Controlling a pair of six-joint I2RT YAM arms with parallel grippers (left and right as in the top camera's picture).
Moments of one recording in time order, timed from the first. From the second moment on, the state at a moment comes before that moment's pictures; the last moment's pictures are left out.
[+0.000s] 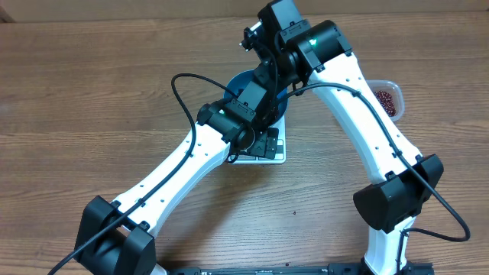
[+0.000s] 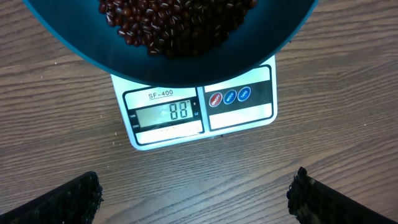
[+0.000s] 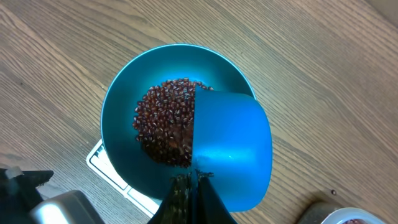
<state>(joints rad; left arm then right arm) -0.64 1.69 1.38 -0.94 -0.02 -0.47 0.51 2.04 2.18 -1.28 -0.02 -0.19</state>
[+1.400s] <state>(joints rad) -0.64 1.69 1.38 -0.94 -0.02 -0.47 0.52 2.04 2.18 -1.27 0.01 -0.21</state>
